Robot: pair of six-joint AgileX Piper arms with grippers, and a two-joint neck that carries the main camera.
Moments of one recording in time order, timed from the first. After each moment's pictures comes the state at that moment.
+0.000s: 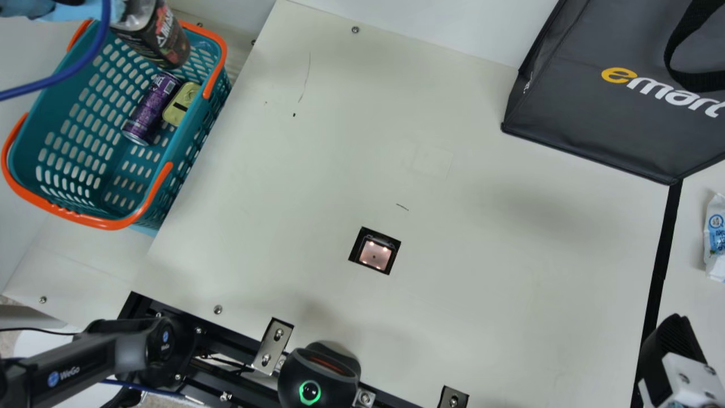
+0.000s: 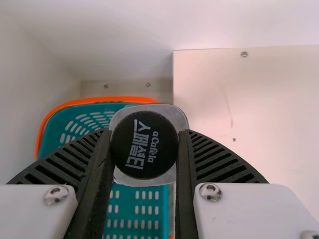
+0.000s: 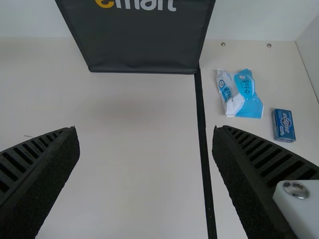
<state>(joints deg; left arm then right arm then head) 17.6 80.2 -91.6 -11.0 66.9 22.8 0.6 42.6 -69.7 -0.8 69.1 0.0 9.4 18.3</state>
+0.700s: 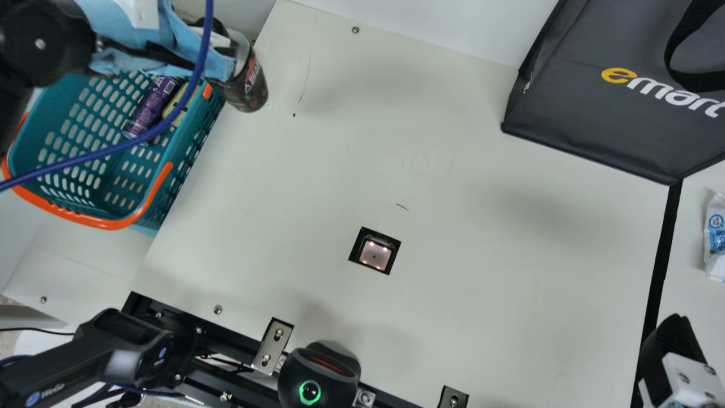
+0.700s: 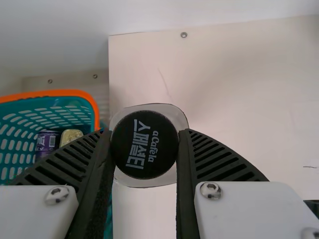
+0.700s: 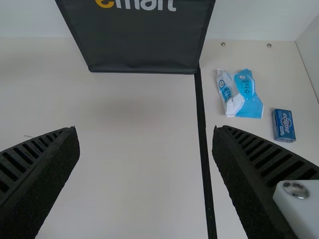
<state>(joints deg) -3.6 75.2 -77.4 -0.9 59.7 3.9 0.6 42.6 -69.7 -0.8 69.1 0.0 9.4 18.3</state>
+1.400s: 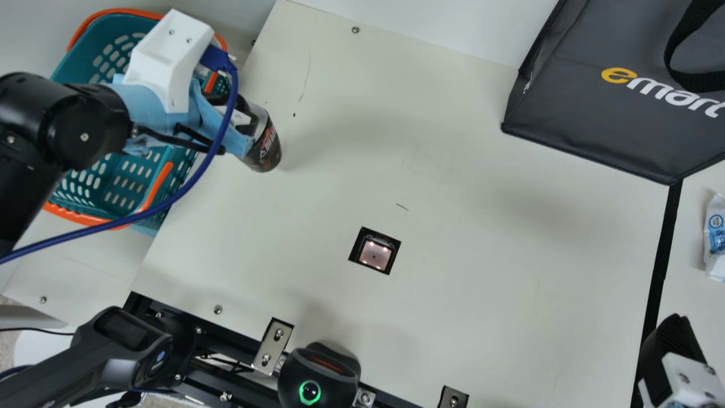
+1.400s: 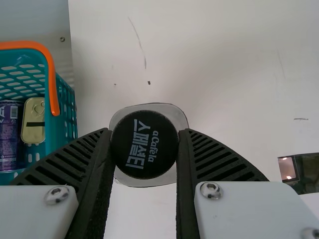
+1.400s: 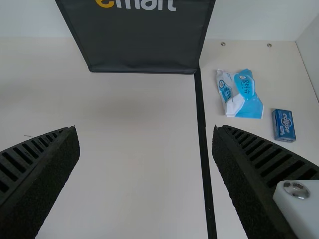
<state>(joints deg) -7.4 66.9 -60.0 -2.1 54.8 3.4 0.6 42.6 -69.7 -0.8 69.1 0.0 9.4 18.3</state>
